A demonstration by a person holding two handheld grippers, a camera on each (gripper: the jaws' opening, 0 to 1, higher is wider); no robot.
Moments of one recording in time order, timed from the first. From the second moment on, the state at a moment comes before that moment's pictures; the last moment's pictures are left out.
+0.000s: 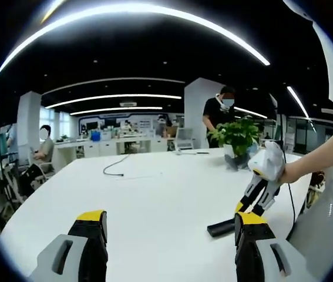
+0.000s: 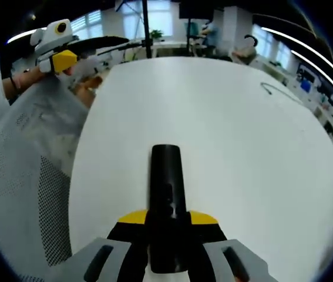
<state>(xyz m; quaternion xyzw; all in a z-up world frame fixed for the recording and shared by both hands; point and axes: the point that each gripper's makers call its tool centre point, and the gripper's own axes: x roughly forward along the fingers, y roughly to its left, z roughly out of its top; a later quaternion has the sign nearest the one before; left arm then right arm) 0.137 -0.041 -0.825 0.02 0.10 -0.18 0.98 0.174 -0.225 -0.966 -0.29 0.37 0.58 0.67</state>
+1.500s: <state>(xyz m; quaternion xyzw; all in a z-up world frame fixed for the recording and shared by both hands) 0.135 -0.044 -0.836 0.02 0.13 -0.19 0.97 0.246 -0.229 -0.967 -0.33 0.38 0.57 0.65</state>
